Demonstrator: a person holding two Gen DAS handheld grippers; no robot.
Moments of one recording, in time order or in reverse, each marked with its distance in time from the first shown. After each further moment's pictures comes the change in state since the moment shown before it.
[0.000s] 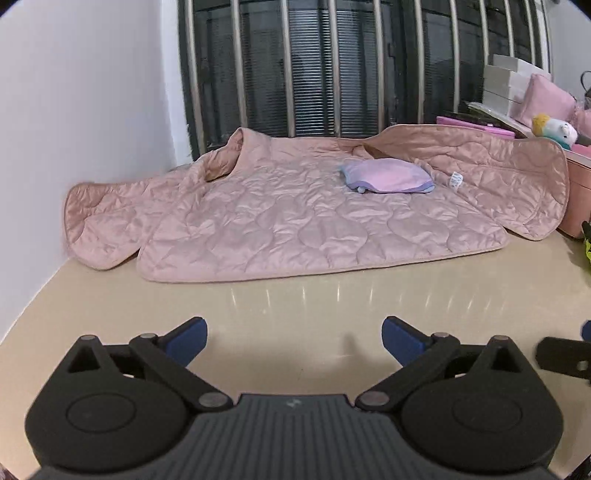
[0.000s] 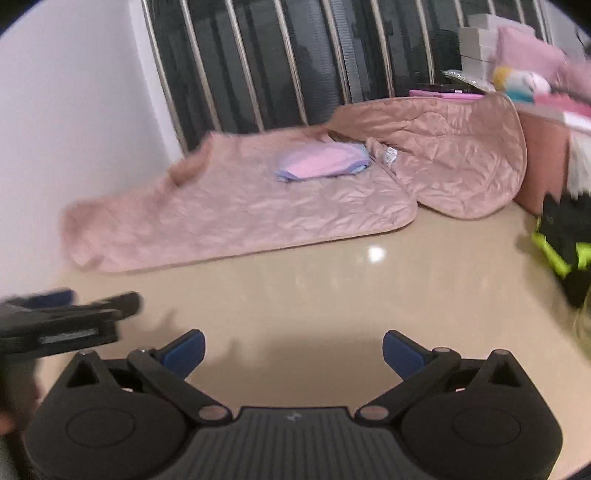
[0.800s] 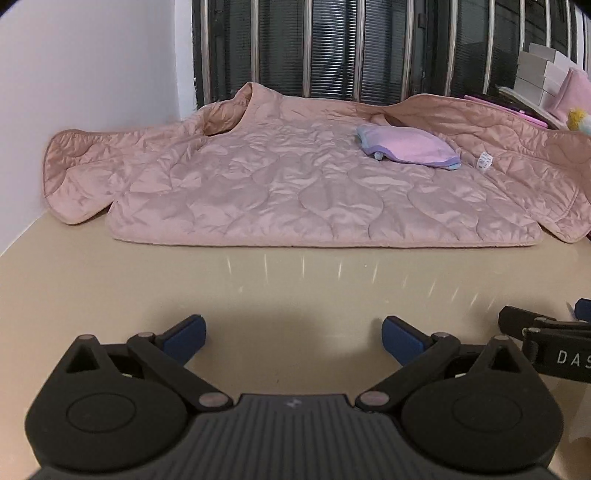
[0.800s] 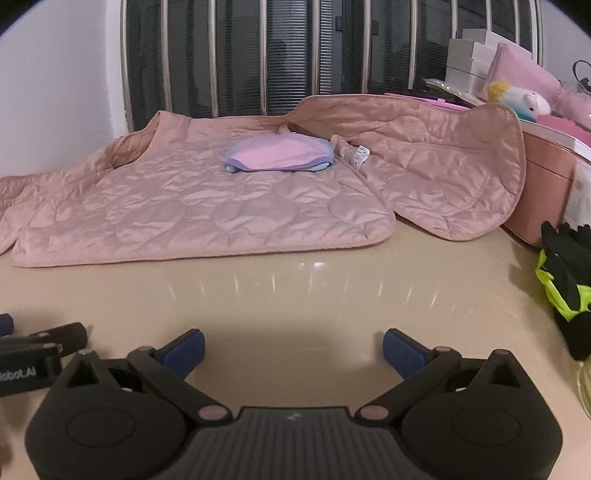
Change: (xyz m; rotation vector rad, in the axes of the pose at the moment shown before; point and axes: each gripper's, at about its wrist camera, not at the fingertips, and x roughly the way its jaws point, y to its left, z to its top) left arm 0.067 -0.007 0.001 -0.081 0.110 -0.002; right arm 0.098 0.002 0.025 -0.106 0.031 -0.242
